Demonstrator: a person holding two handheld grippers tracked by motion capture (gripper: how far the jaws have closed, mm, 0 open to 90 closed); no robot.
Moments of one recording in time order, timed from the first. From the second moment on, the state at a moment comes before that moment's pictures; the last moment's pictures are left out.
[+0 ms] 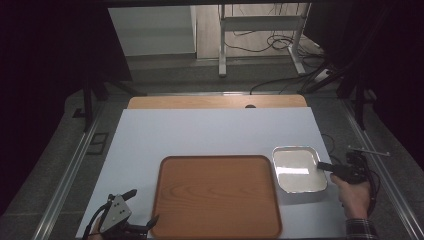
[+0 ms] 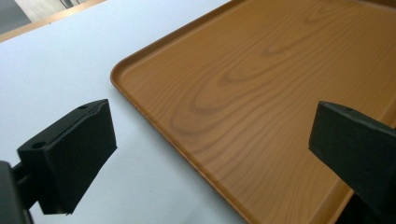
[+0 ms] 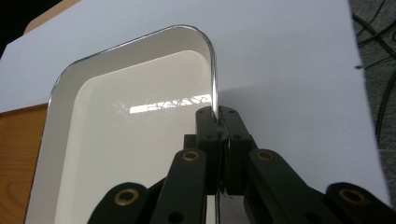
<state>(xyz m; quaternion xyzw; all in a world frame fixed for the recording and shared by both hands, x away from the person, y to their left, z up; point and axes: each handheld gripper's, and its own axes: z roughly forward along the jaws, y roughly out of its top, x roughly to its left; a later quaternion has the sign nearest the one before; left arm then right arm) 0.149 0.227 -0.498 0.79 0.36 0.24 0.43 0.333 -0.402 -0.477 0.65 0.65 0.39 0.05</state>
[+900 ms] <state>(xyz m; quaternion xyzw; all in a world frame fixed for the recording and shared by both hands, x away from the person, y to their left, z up) 0.150 0.225 -0.499 0.80 0.35 0.24 0.43 0.333 -0.328 -0.479 0.60 0.68 0.42 -0.01</state>
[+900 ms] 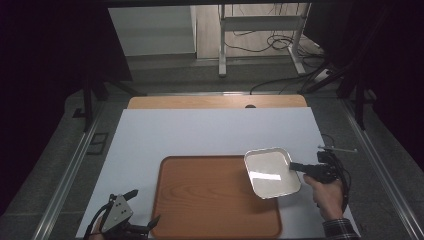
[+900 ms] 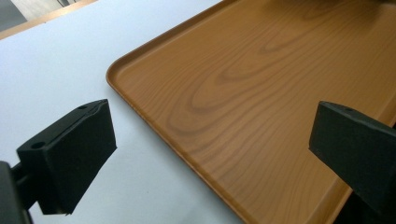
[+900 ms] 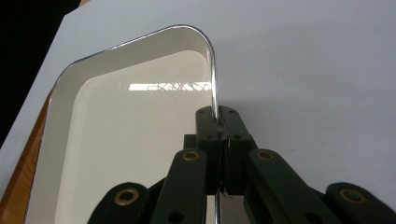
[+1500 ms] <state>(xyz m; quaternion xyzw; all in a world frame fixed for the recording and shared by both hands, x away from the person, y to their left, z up) 0.151 0.225 -0.499 0.80 0.36 0.24 0.43 0.338 -0.276 -0.483 0.58 0.70 0.42 -0.04</state>
